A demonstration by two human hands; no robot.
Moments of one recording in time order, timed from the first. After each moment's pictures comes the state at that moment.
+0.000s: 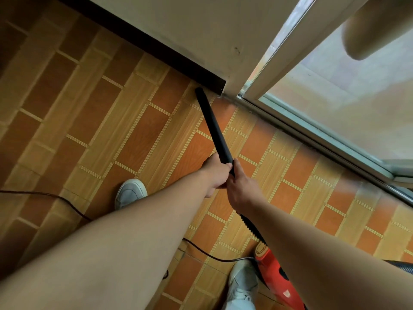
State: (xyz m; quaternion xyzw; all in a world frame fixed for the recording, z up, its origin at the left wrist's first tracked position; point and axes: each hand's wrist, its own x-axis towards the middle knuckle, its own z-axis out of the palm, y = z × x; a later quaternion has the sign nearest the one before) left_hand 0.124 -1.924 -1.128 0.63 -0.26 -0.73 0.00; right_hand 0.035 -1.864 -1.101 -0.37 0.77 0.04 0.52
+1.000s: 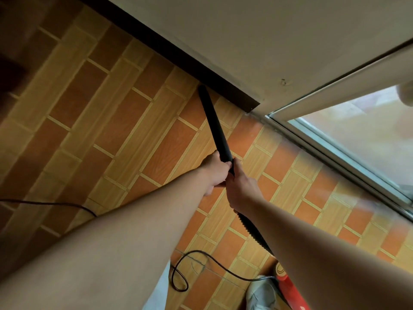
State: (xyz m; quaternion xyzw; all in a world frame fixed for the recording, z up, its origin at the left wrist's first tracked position) left_hand 0.218 -2.008 -1.122 0.63 -0.27 -0.72 0.00; right_hand 0.128 -1.947 -1.108 -0.37 0.77 0.06 0.51
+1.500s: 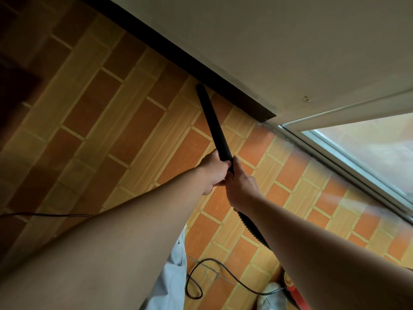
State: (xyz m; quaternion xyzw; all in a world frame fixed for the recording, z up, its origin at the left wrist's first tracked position) left_hand 0.276 -2.053 -1.125 0.63 -0.27 -0.73 0.01; right_hand 0.185 -1.996 -1.103 -0.37 0.78 0.08 0.49
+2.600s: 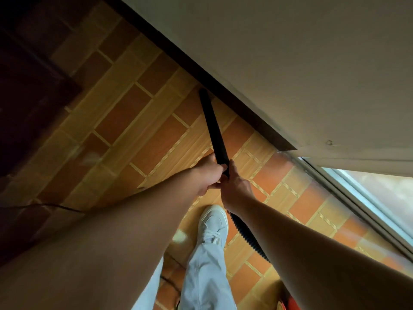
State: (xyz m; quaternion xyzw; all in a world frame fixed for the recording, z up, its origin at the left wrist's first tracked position) left_hand 0.312 -2.122 -1.109 0.68 -0.22 -0.70 0.04; right_hand 0.217 -2.075 -1.102 -0.41 0.74 0.08 0.53
